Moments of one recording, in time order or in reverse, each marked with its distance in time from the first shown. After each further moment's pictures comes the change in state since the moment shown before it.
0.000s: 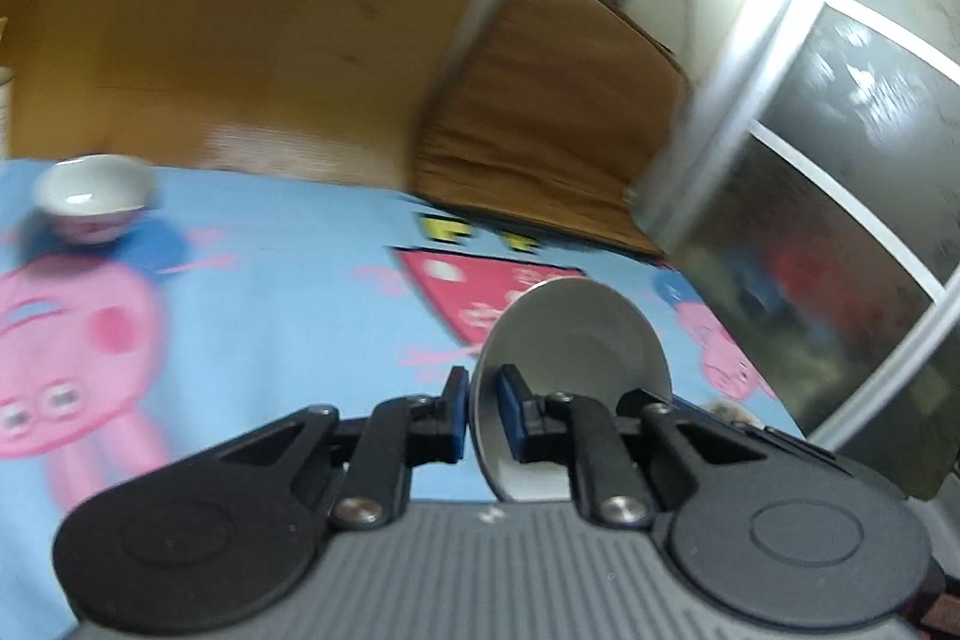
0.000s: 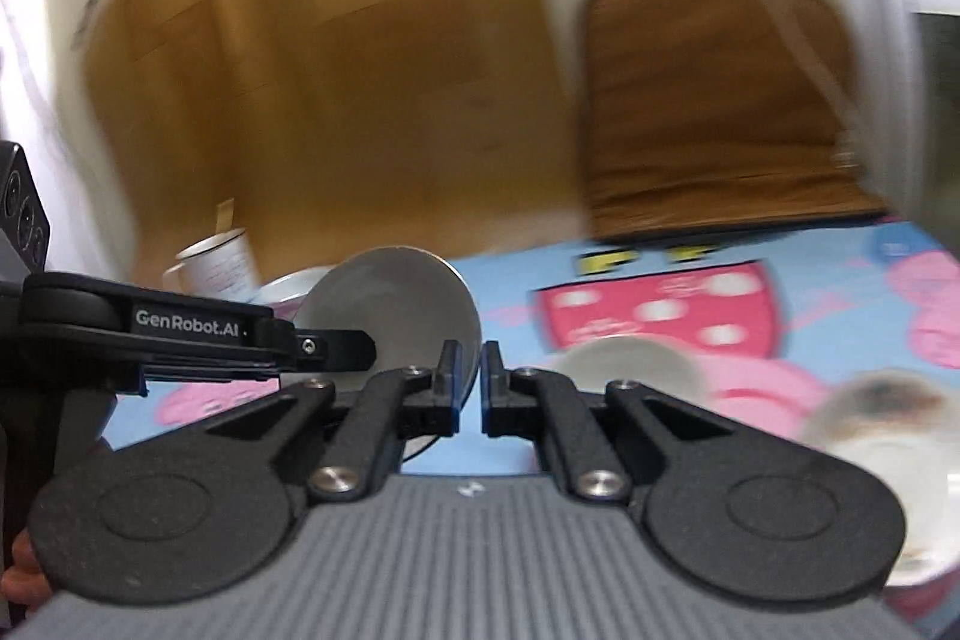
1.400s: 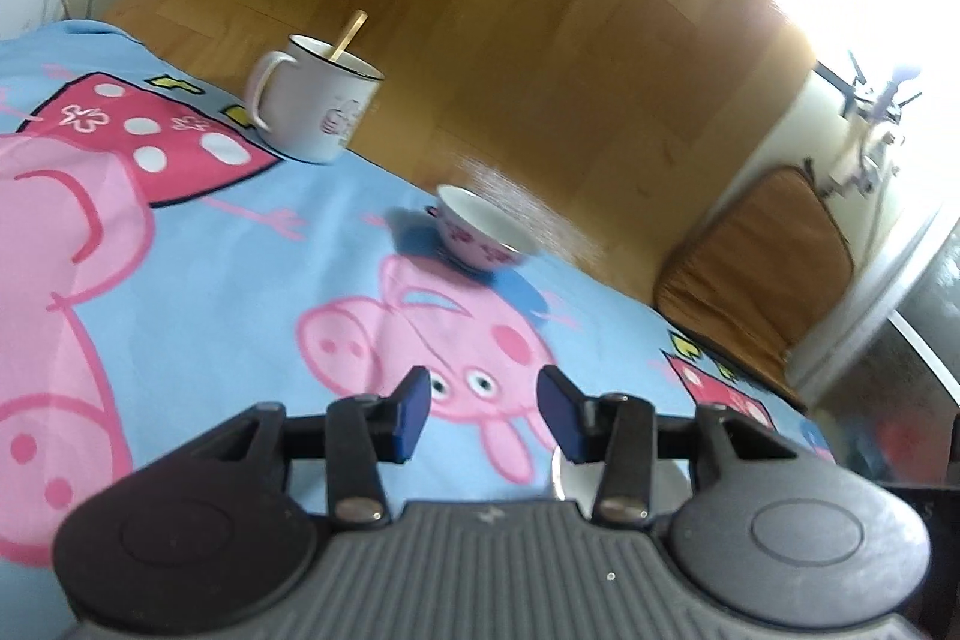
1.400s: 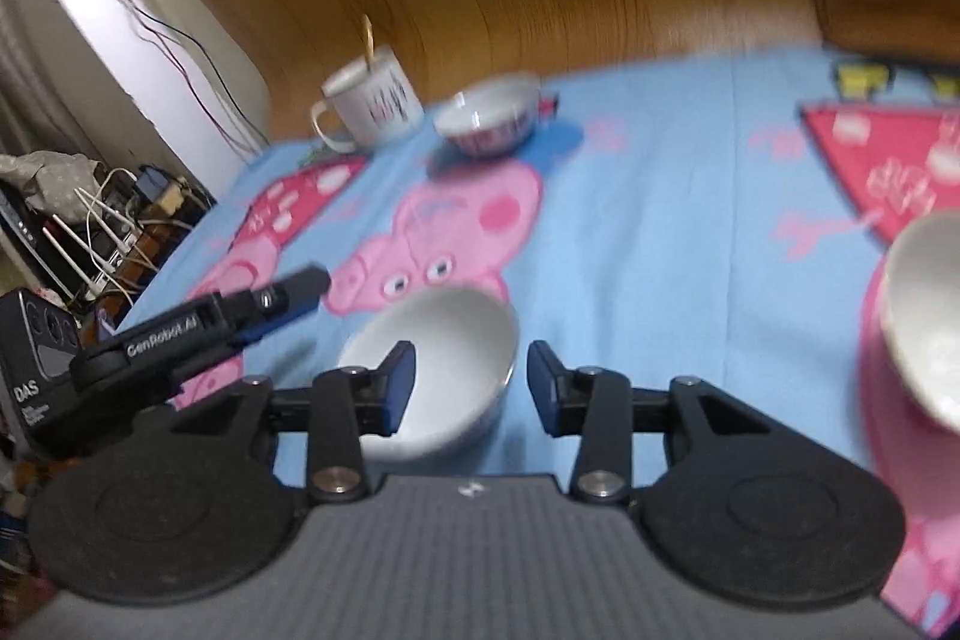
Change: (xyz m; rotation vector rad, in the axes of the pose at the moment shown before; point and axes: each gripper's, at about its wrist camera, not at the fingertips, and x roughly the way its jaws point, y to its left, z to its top) left arm -0.124 0.153 -0.064 -0.309 -0.258 0.232; right arm 0.080 0.083 0.004 0.034 0.431 0.349
